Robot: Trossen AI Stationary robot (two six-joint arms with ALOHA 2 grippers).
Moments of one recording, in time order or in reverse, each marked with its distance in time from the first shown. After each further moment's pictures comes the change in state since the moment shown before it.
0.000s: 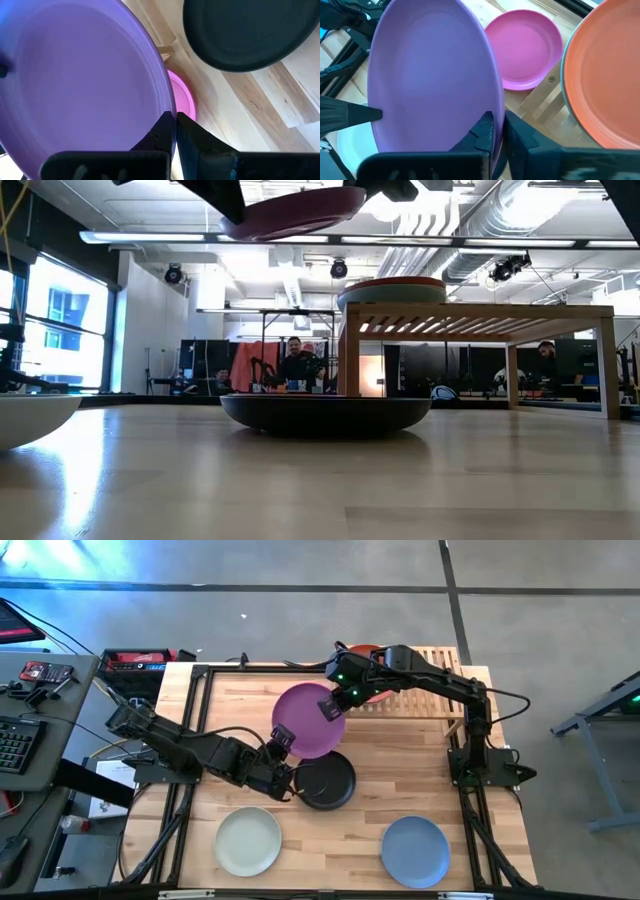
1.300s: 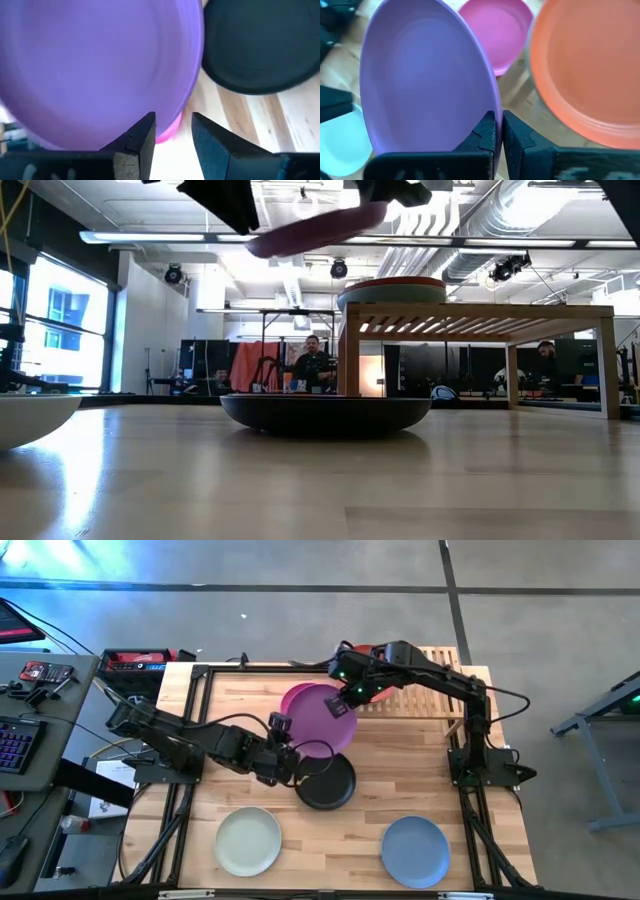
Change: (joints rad) left arm 0.085 -0.008 0.001 0.033 0.078 -0.229; right arm -0.037 0.001 -0.001 -0.114 0.015 0.024
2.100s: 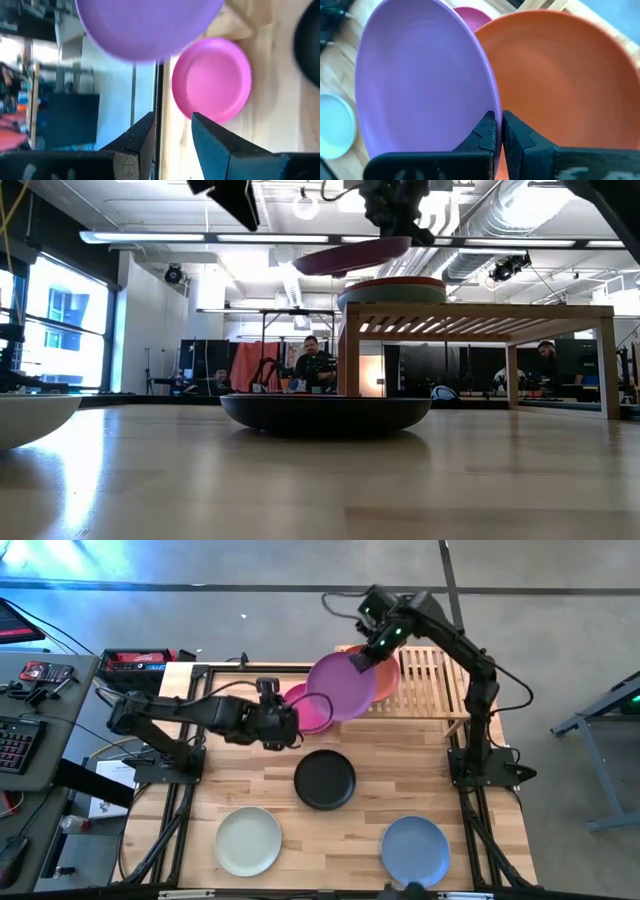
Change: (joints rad) left arm 0.188 -0.015 0.115 -0.097 -0.152 -0.082; right arm -0.415 -0.001 0.001 -0.015 -0.292 -0.458
